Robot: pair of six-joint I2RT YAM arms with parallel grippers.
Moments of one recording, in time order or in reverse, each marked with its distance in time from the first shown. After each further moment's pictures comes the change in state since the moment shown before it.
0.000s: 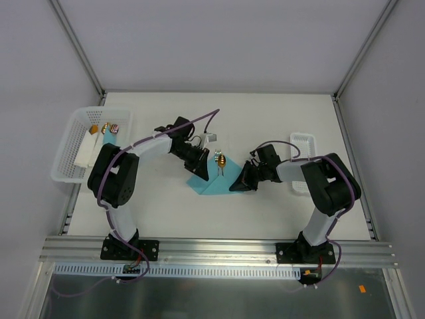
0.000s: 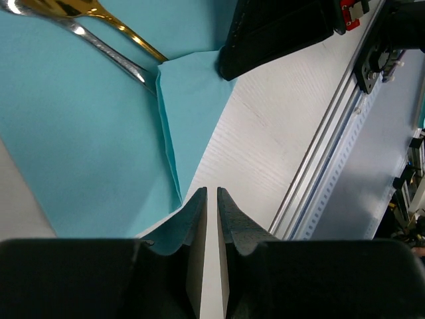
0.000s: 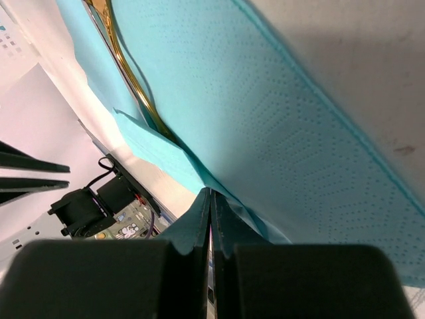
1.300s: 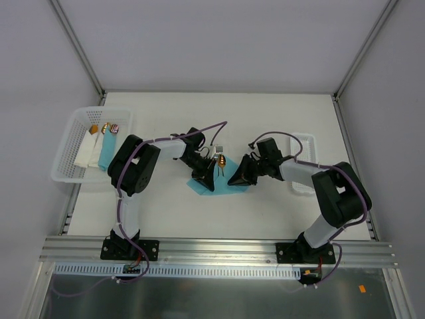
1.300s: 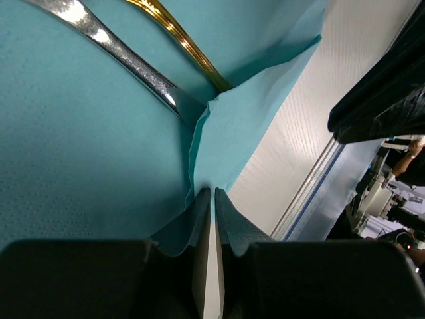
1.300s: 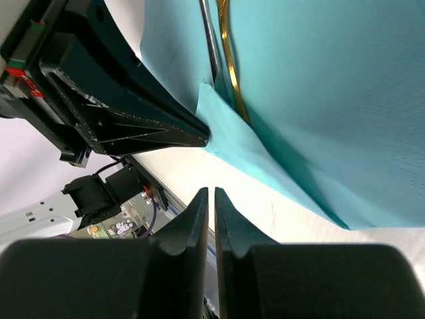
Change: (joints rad) left arm -0.070 0.216 0.023 0.070 -0.004 -0.168; right arm 0.022 -0.134 0.045 -0.087 0.010 -0.035
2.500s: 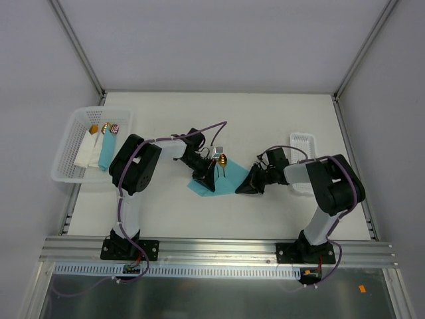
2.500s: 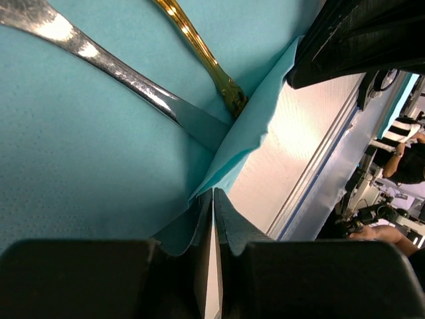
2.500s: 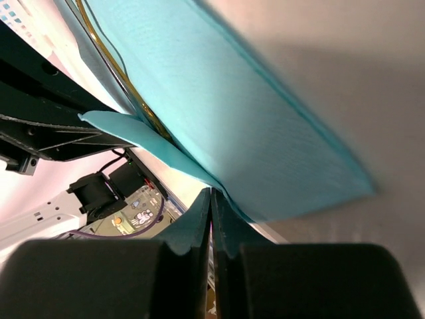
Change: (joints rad) left arm 0.008 0.019 -0.001 0.012 0.021 -0.014; right arm -0.108 0.122 -0.114 0.096 -0.109 0.000
